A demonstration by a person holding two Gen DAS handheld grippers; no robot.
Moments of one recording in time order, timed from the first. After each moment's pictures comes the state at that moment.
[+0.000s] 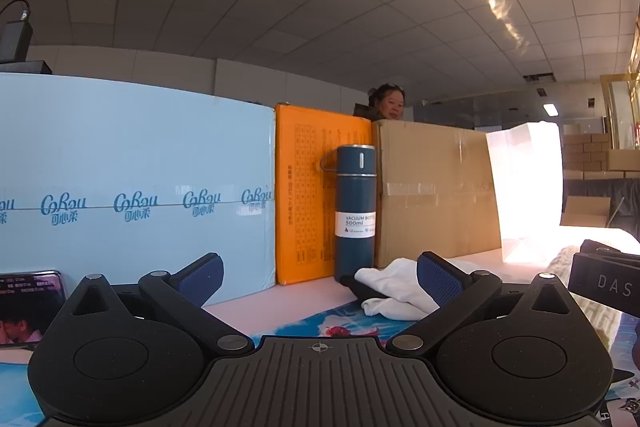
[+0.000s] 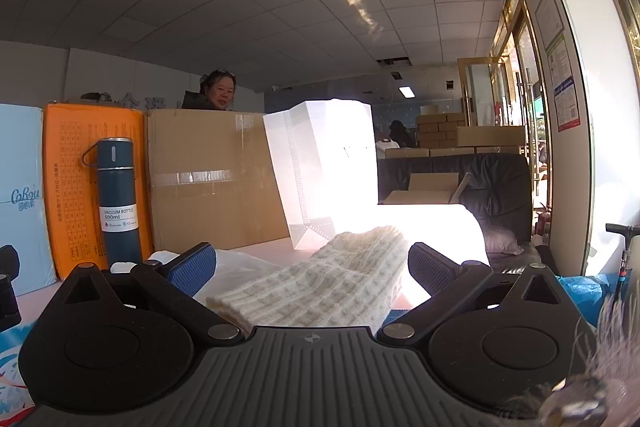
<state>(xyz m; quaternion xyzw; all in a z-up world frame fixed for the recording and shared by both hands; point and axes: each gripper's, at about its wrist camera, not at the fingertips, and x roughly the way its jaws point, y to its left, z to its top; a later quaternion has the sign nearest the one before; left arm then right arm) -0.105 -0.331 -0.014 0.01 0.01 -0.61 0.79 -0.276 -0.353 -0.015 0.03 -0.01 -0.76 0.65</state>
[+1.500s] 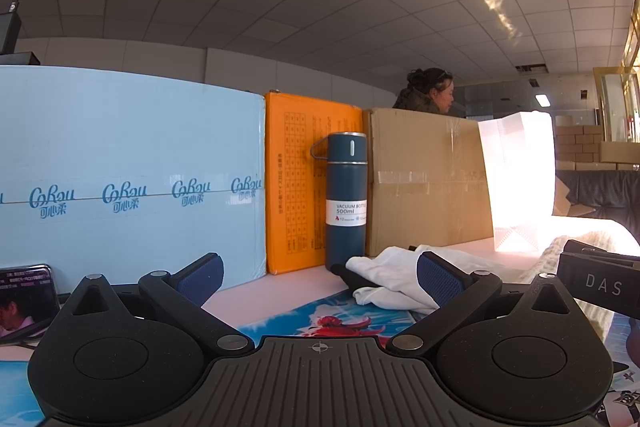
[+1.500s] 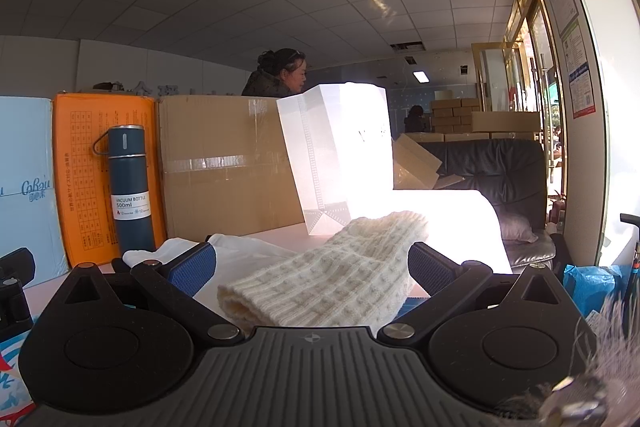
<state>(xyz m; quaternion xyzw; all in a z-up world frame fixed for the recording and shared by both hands) -0.106 -0.336 -0.015 0.02 0.02 -0.63 0.78 -0.278 -0.359 -0.016 0.05 0.00 -0.74 0.67</state>
